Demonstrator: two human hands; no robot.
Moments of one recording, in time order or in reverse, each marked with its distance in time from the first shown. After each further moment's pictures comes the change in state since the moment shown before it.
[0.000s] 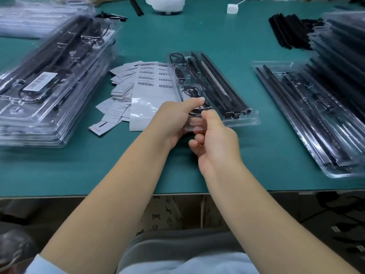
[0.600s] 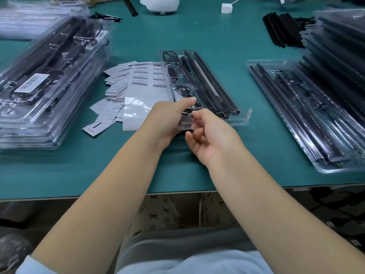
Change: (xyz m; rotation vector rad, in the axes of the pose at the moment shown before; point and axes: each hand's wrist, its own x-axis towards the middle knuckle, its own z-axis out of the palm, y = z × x) left_hand 0.002 -0.002 -0.001 0.002 0.012 0.021; right_hand 0.000 -0.020 -0.004 -0.016 -0.057 0.199
